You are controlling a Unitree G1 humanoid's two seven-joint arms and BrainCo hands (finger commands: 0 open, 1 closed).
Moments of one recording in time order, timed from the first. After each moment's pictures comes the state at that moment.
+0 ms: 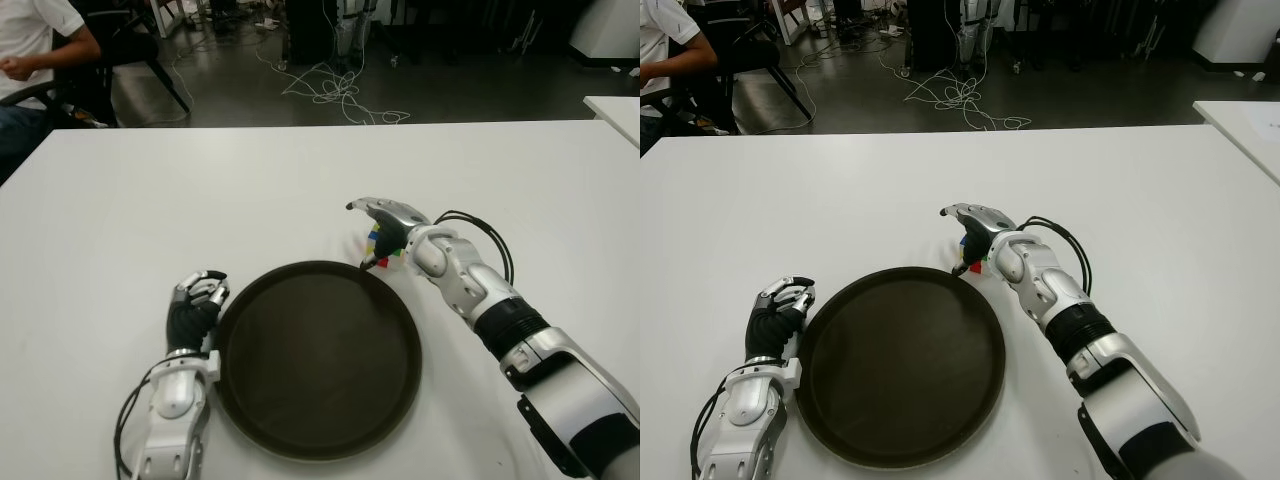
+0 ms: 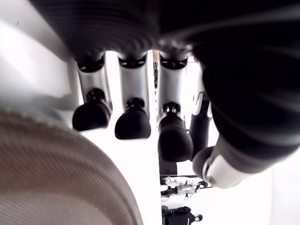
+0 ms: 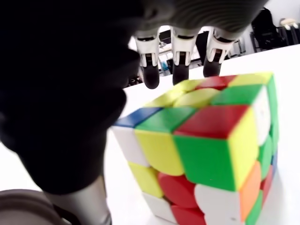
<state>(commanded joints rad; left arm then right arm) 0.16 -0.06 0.05 0.09 0.02 0.01 0.12 -0.69 -0.22 0.52 0.71 -0.67 -0.01 0.14</state>
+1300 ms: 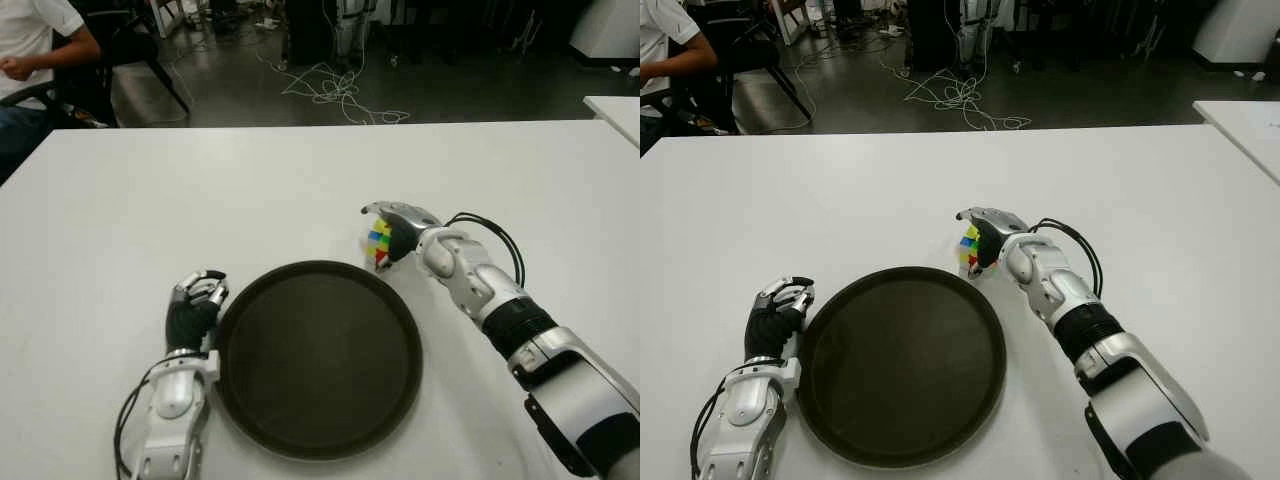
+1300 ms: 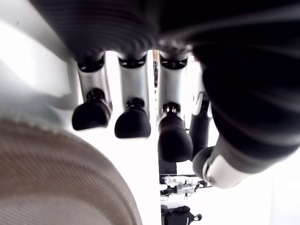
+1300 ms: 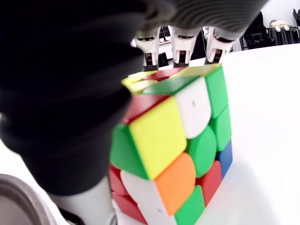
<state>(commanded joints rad) 0.16 -0.07 0.07 0.10 -0.01 0.02 0.11 -0.70 -0.25 0.52 0.72 -0.69 0.03 0.15</state>
